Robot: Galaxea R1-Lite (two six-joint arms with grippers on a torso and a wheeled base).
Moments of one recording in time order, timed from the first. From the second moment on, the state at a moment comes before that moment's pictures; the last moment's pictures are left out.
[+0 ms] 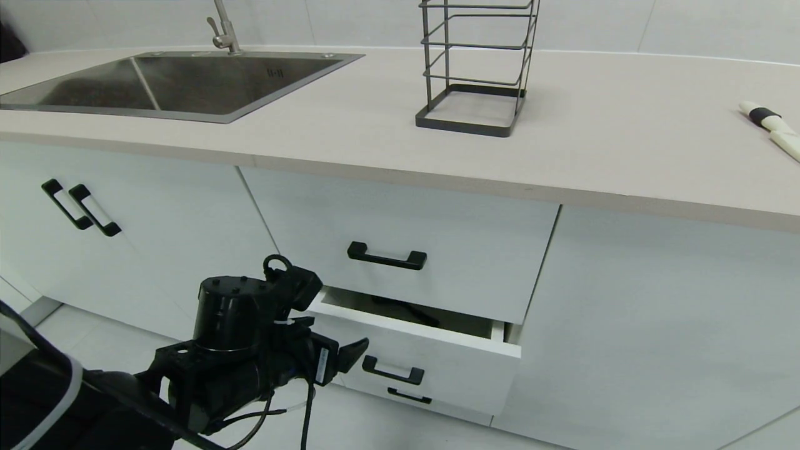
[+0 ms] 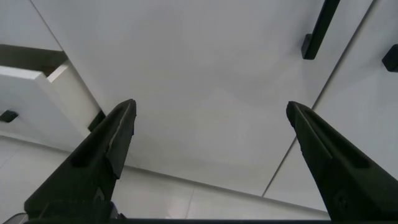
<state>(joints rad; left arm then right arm) -0.46 1.80 -0.48 -0.78 0.05 -0.03 0.00 0.00 0.00 0.00 0.00 0.03</state>
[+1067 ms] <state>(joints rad) -0.41 1.88 -0.49 -1.00 0.00 -0.02 0.00 0.00 0.00 0.00 0.00 0.03</state>
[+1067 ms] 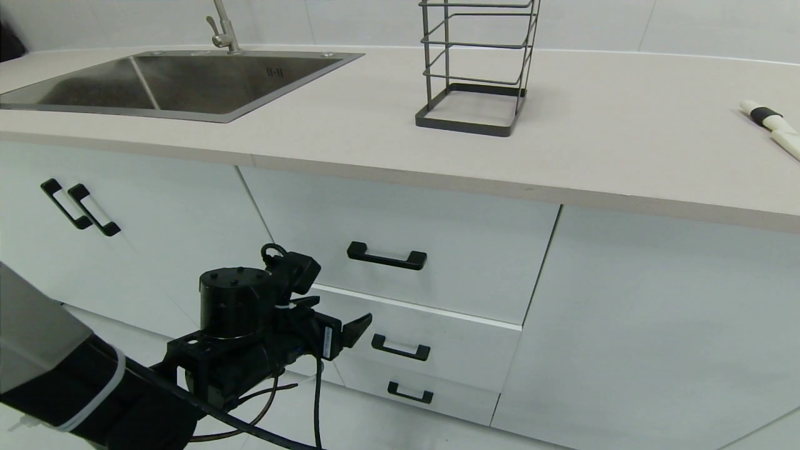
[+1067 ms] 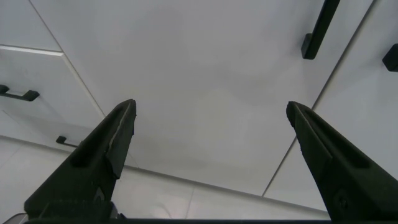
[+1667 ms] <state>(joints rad) -0.41 1.48 -0.27 -1.01 -0.03 -0.01 0.00 0.00 0.00 0.00 0.00 0.02</state>
